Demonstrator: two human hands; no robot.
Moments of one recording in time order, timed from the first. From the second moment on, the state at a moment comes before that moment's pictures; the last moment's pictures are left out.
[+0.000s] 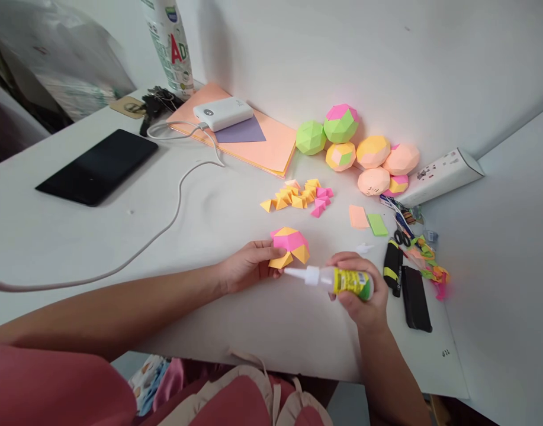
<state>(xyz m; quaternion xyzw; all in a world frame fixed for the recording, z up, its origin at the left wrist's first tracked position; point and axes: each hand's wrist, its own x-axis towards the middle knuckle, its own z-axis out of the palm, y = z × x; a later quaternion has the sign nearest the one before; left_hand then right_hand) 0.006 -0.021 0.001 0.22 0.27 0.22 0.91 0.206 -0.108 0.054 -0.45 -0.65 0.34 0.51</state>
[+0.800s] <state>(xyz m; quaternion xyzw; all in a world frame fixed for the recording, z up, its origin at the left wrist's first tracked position) 0.005 -0.025 0.003 0.26 0.26 0.25 0.90 0.159 0.024 0.048 -0.69 -0.69 0.19 0.11</state>
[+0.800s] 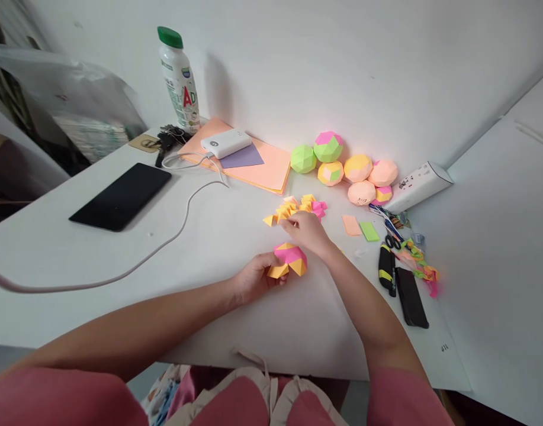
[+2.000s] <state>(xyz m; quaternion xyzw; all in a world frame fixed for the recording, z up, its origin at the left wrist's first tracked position) 0.008 -0.027 -0.003 0.18 0.21 0.24 0.93 0.183 -0.103 0.008 -0.56 -0.60 0.36 0.44</state>
